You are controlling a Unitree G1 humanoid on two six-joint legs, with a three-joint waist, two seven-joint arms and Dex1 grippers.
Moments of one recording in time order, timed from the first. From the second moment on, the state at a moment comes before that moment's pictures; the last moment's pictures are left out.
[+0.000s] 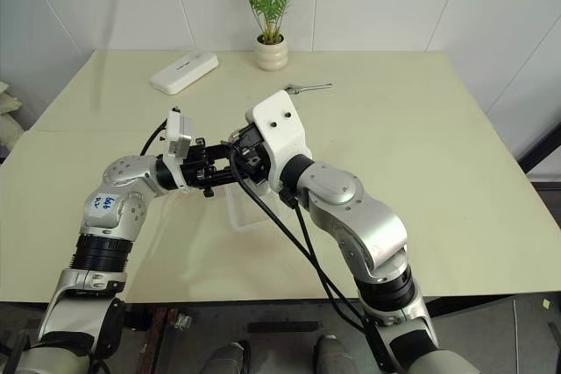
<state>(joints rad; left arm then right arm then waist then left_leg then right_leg) -0.74 0.48 0.03 0.24 -0.47 0.26 -1.15 -0.77 -0.14 0.20 -0.51 0.38 0.98 0.26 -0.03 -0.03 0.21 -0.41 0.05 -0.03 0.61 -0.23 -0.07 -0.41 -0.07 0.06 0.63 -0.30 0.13</state>
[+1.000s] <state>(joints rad) -0.82 0.49 -0.01 0.34 -0.50 0.19 -1.46 -0.82 -0.36 0.14 -0.38 0.52 0.80 0.82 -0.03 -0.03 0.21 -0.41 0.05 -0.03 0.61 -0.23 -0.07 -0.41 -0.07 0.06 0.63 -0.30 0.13</state>
